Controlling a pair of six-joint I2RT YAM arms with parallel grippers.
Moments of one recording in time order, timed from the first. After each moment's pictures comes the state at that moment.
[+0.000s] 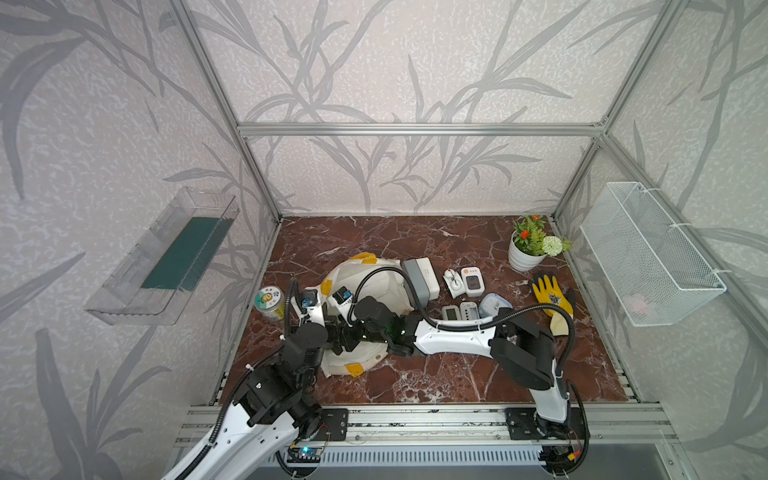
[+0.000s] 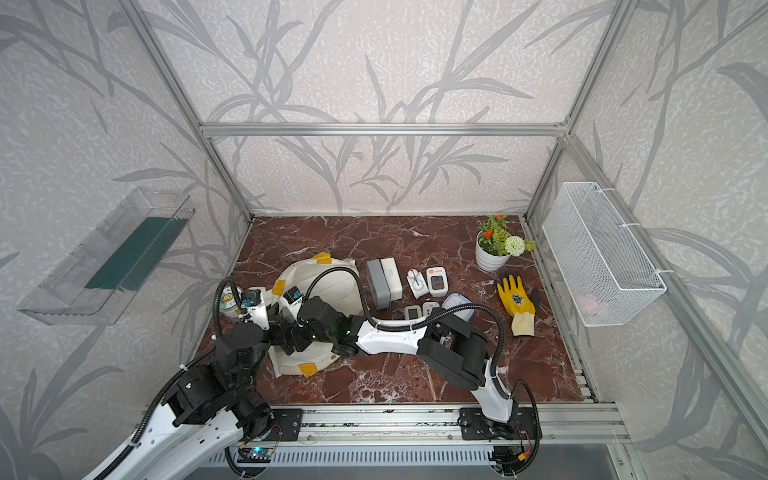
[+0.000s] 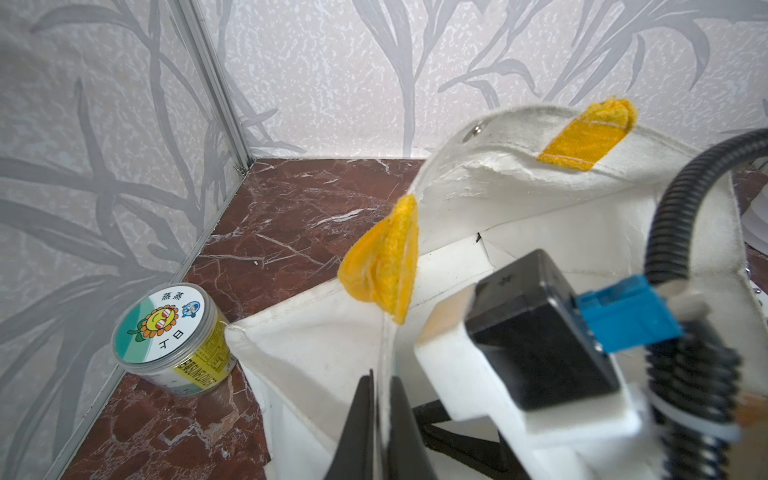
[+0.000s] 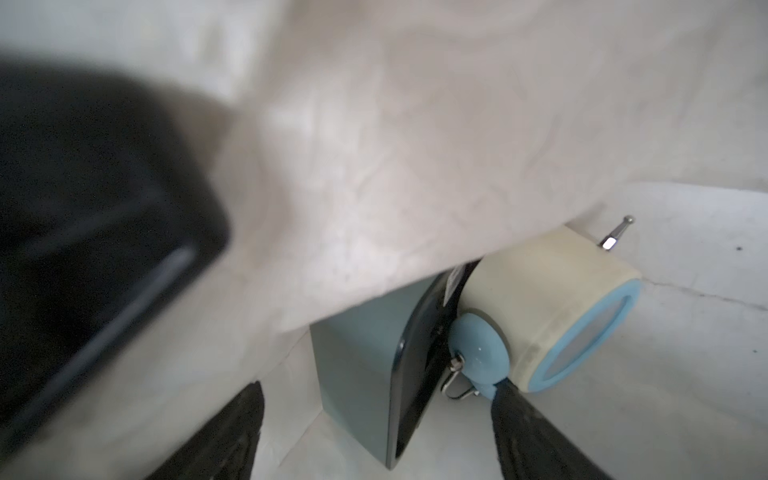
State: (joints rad) left arm -0.71 0.40 0.55 -0.59 -0.67 -0.31; right arm 1.19 2.07 1.42 0.23 -0.11 0.43
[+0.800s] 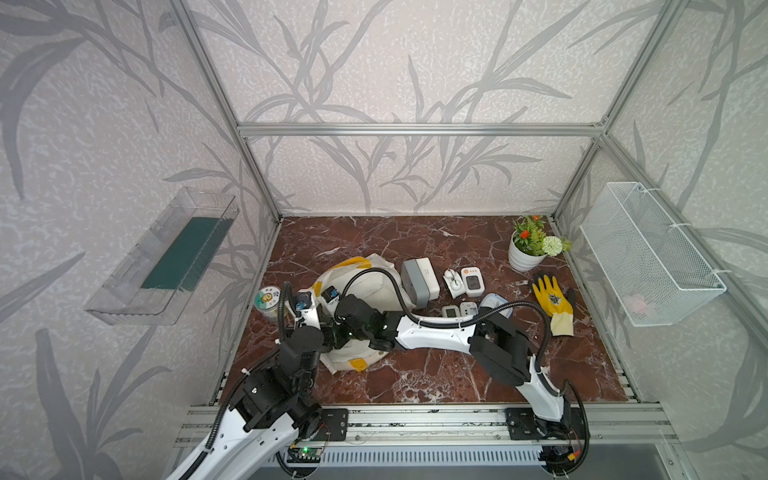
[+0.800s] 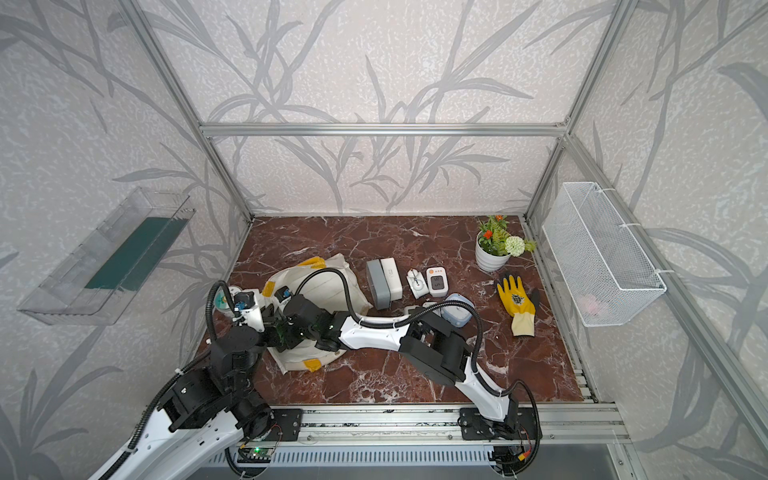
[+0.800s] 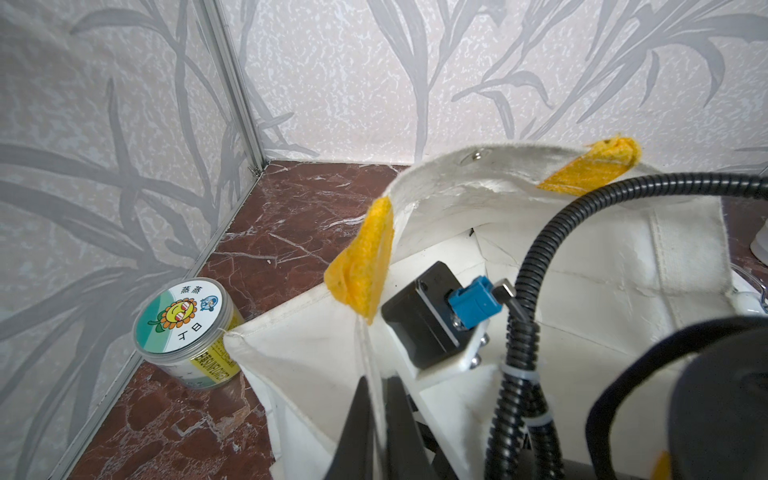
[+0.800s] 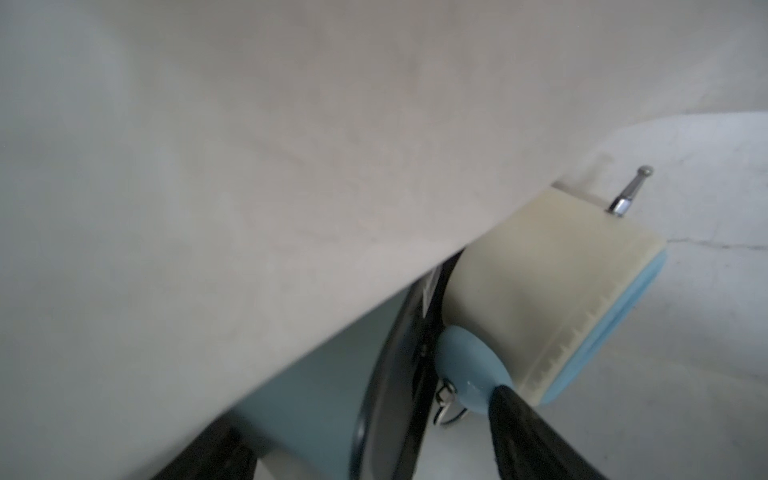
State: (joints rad) left arm -0.70 0.36 0.55 -0.61 -0.69 -0.32; right arm 1.20 2.21 1.64 0.04 -0.07 0.46
